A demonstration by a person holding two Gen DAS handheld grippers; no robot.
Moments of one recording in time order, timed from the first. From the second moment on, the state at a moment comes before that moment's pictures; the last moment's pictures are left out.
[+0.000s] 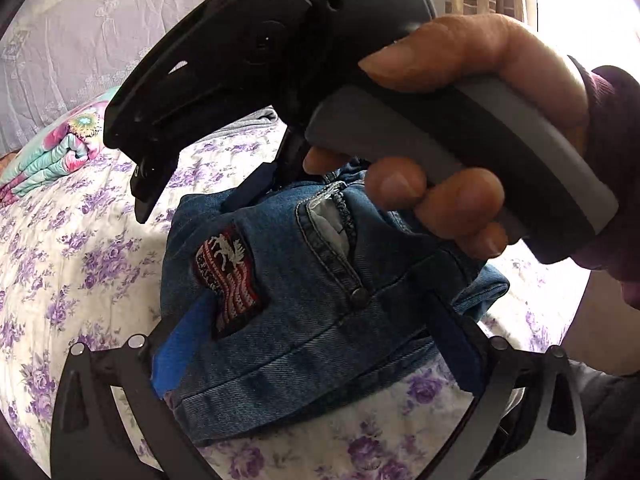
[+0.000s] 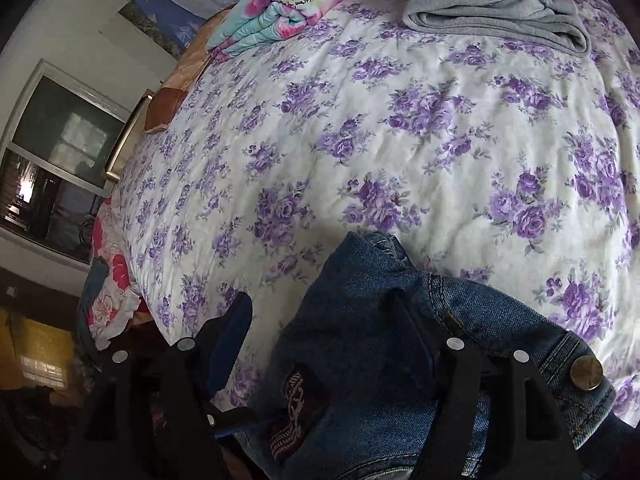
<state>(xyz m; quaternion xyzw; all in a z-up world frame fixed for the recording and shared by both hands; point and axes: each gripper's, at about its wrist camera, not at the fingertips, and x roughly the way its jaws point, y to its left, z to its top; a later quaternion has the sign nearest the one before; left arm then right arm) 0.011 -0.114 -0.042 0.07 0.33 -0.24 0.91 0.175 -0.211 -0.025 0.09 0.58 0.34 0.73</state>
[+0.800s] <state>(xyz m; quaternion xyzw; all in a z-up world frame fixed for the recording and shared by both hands) 0.029 -0.088 -0.016 0.01 0.37 -0.26 0.89 0.073 -0.369 0.002 0.09 0.48 0.23 0.84</state>
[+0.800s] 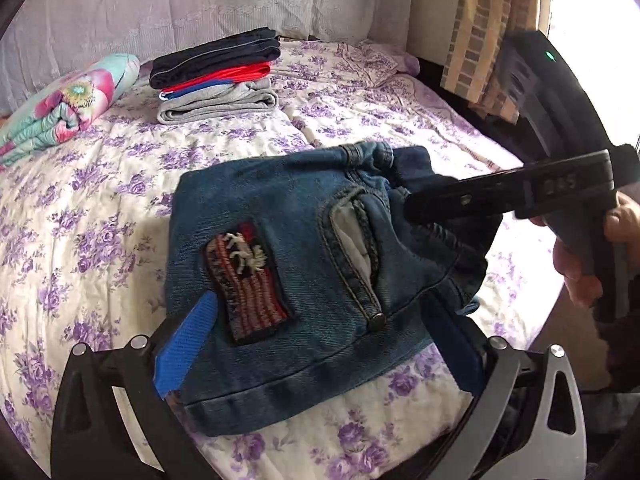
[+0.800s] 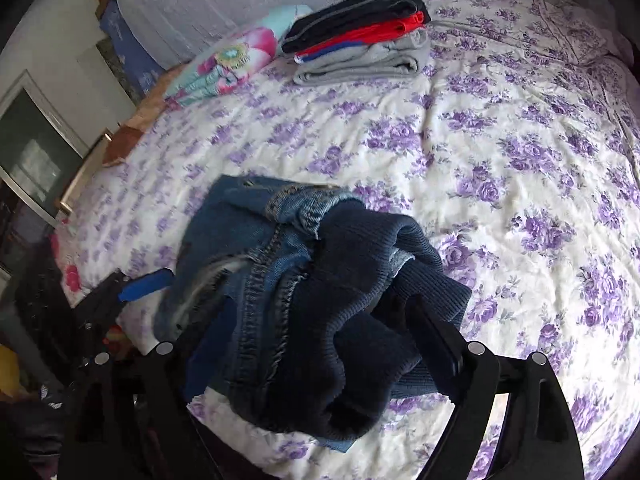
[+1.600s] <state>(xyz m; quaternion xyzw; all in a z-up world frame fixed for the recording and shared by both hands) 0.130 -0.061 -0.076 -0.18 0.50 -0.38 0.76 0.074 -0.367 -0.078 0.28 0.50 0.27 0.77</state>
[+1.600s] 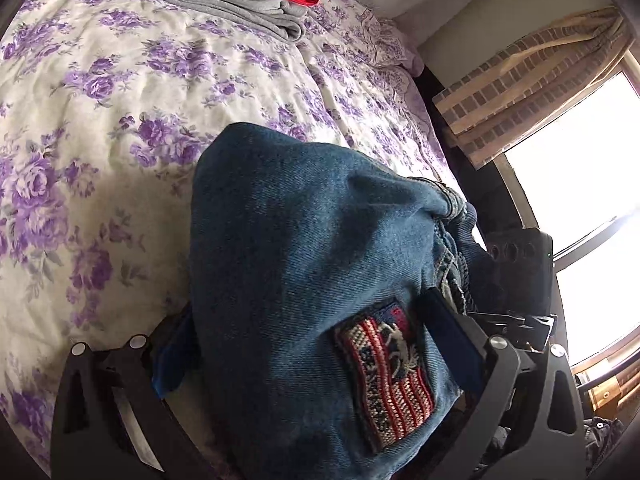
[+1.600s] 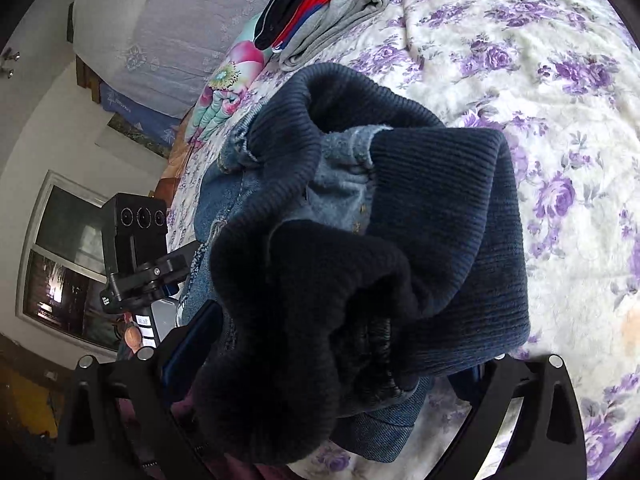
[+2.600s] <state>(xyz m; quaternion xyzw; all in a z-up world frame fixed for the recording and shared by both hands) 0.420 -0.065 0.166 -0.19 0.39 -0.33 0.84 0.373 -0.361 0.173 0.20 0.32 0.26 0.89</state>
